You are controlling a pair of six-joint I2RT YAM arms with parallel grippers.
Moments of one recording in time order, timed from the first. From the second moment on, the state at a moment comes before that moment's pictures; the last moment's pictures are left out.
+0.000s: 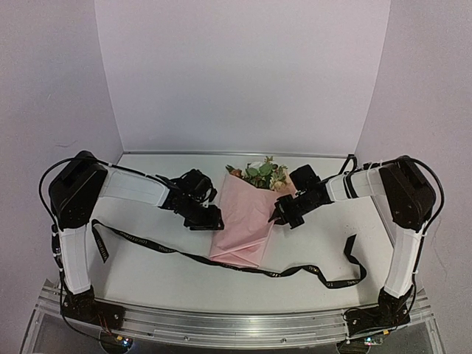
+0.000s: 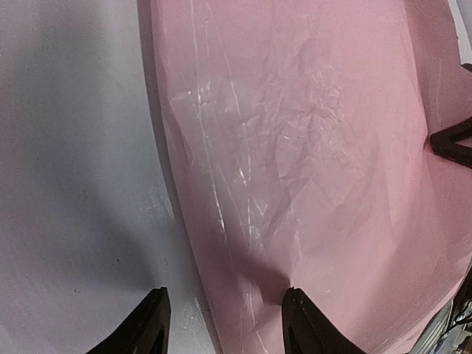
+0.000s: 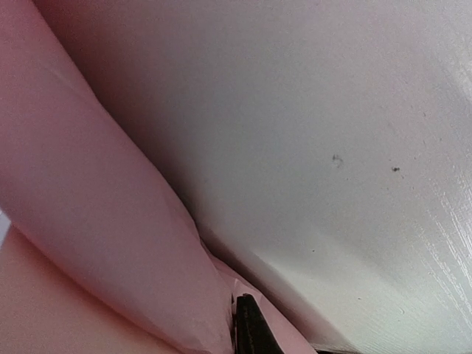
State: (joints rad) left arm -0.77 1.97 1.23 -0.27 0.19 -0.58; right arm 0.54 1.96 1.17 -0.24 -0.41 1.59
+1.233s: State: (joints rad) left arm -0.77 1.91 1.26 -0.38 0.34 -0.70; right arm 0.58 1.91 1.22 -0.48 -0.37 1.48
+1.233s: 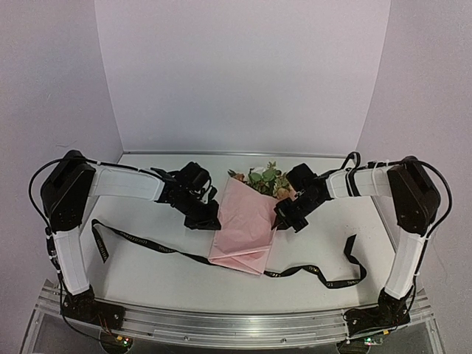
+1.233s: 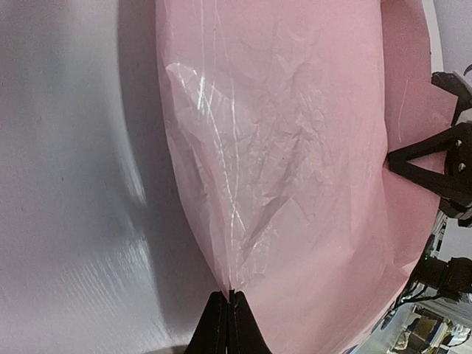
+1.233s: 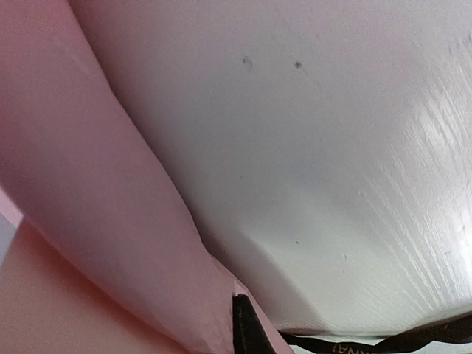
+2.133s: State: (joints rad) left arm -0.84 1.50 0.93 -0.33 0.10 -0.93; right arm 0.72 1.48 1.03 -0.71 -0.07 1.13
